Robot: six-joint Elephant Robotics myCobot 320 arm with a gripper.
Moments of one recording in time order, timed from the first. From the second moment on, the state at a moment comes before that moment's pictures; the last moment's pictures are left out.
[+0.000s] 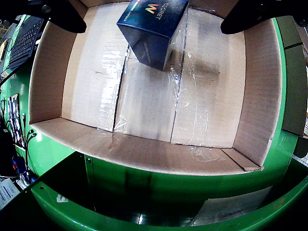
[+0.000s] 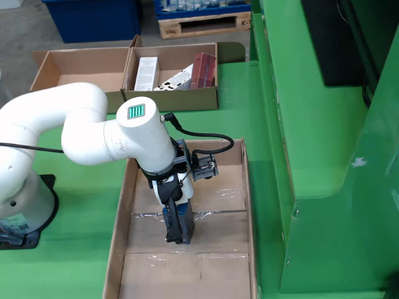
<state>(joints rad) 0.02 -0.85 -0.48 -0.06 1.63 -0.10</state>
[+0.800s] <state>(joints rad) 0.02 -0.85 -0.48 -0.06 1.63 -0.10</state>
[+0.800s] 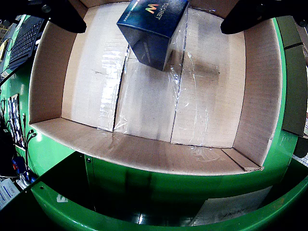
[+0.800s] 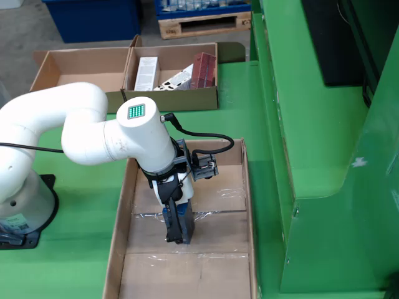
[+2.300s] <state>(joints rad) 0.02 -0.85 -0.48 -0.06 1.63 -0.10</state>
